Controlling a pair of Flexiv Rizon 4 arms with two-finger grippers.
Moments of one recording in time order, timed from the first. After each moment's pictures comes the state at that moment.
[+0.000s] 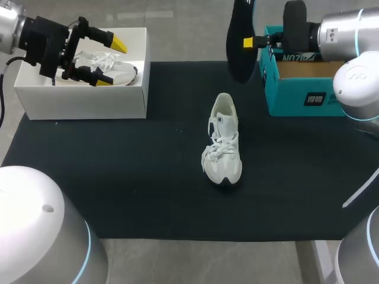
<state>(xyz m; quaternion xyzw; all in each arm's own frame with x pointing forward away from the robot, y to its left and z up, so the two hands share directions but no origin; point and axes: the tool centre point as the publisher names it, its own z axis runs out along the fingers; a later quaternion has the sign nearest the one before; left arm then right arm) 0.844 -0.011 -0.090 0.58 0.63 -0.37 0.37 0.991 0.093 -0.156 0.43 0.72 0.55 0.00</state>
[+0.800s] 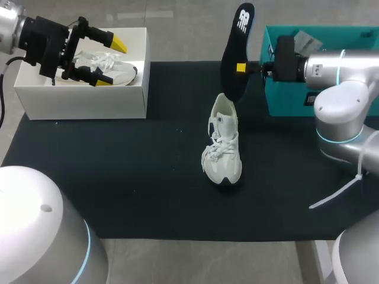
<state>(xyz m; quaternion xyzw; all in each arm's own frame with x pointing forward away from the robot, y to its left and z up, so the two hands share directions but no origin) 0.844 -0.011 -0.090 0.58 0.63 -0.37 0.37 1.018 0.100 -0.249 0.41 0.69 0.59 -0.02</state>
